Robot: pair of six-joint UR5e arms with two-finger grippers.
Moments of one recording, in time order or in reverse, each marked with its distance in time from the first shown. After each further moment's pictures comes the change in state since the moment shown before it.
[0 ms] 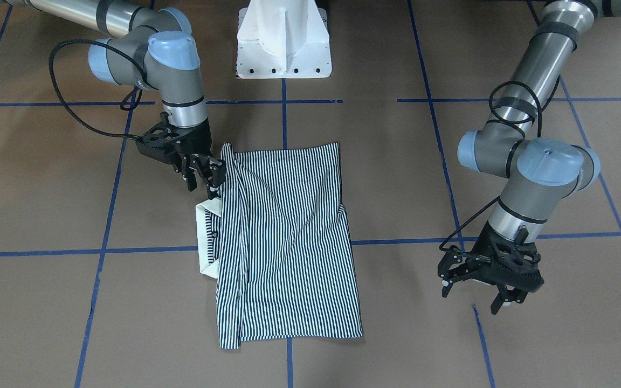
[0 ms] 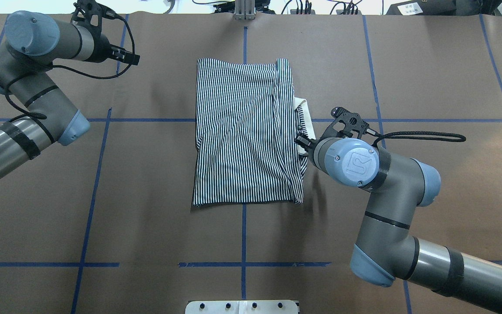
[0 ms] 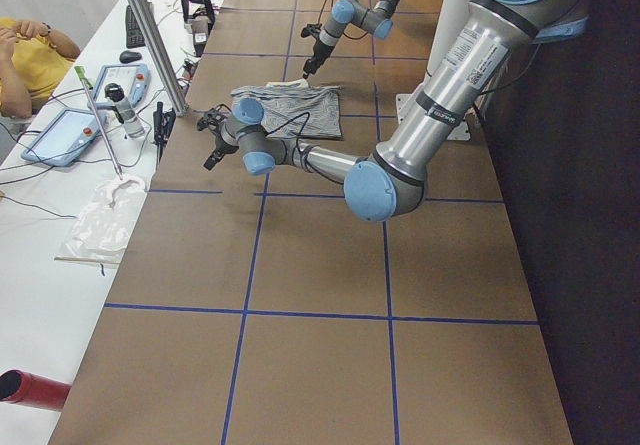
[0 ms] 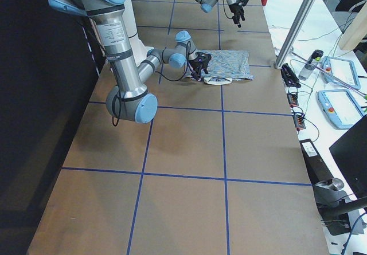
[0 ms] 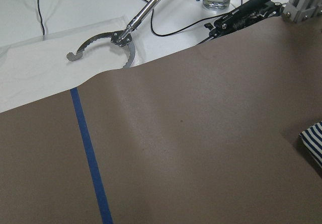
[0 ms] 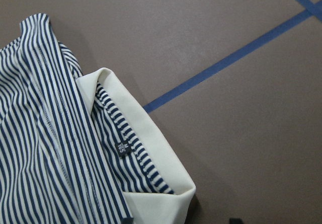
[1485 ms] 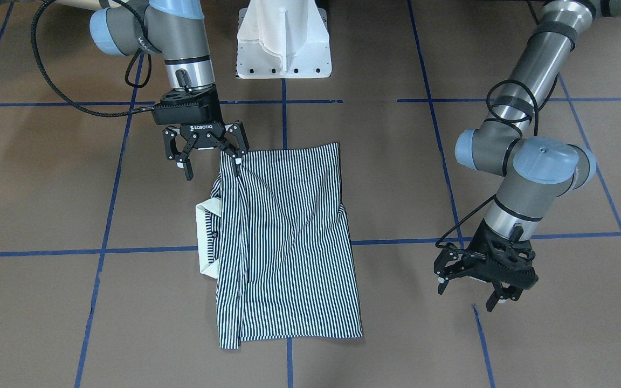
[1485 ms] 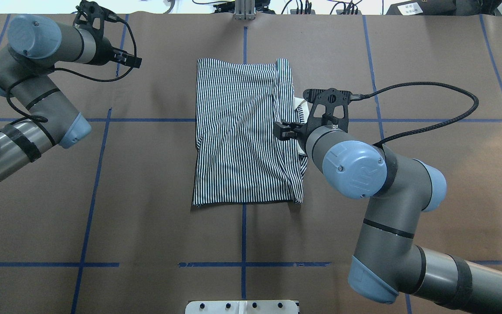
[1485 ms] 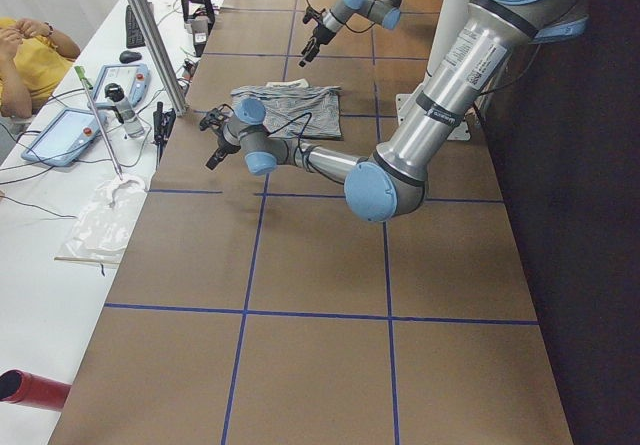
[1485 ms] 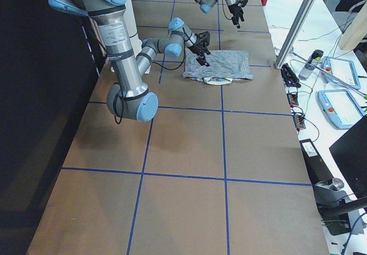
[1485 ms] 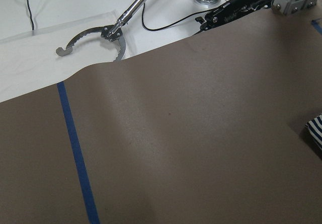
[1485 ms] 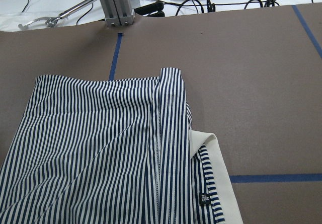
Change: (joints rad) left arm 0.008 0.006 -0.011 0.000 0.000 0.000; right arm -0.020 0.041 0.104 0.009 -0.187 -0.499
